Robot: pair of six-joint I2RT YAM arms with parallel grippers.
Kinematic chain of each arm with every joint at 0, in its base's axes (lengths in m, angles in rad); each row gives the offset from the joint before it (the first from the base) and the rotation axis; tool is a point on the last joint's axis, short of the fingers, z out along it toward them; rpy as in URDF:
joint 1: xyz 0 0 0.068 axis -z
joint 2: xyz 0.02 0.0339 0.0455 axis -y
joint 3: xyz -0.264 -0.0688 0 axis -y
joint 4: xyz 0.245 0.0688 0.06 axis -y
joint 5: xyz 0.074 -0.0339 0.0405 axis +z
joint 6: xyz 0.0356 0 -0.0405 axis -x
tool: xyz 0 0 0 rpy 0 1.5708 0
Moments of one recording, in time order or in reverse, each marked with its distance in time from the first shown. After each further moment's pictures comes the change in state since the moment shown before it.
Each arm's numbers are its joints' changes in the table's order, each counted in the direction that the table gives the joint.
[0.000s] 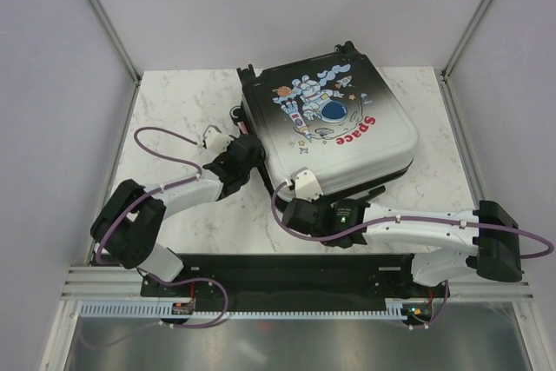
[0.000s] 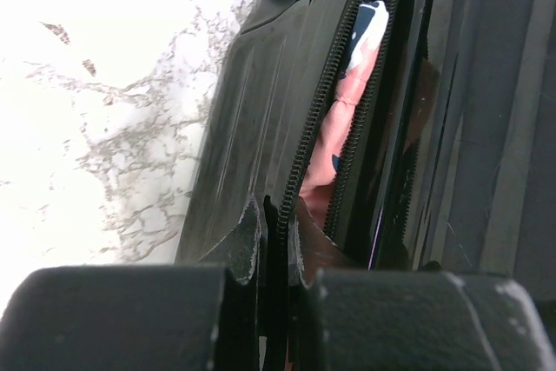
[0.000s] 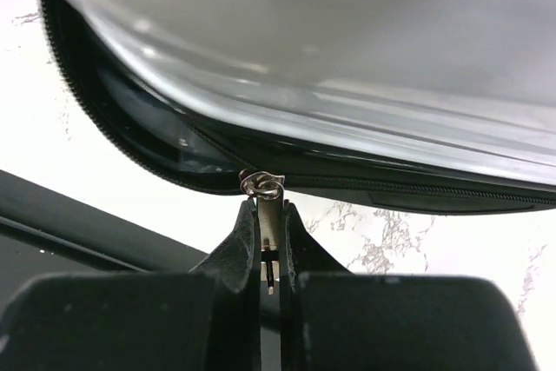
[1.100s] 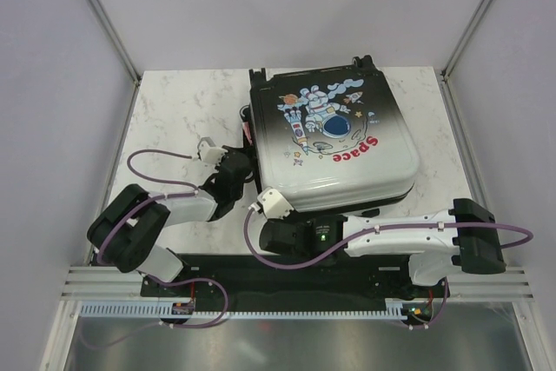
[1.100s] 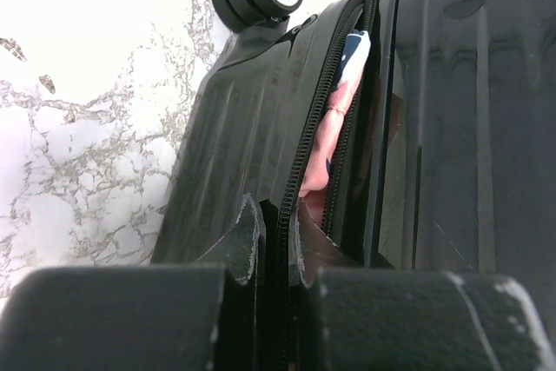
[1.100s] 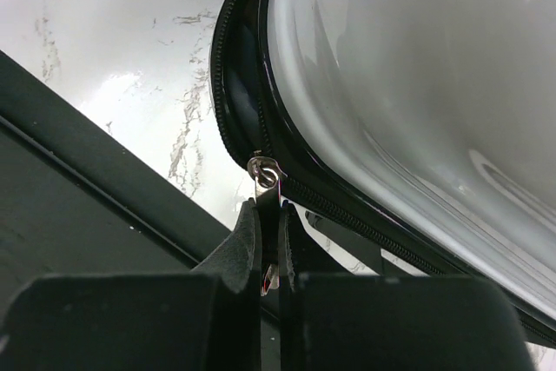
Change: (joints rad) left arm 0.014 0.024 -0.259 0.519 0.010 -0.069; right arm -0.164 -0.133 0.108 0.109 -0.019 0.145
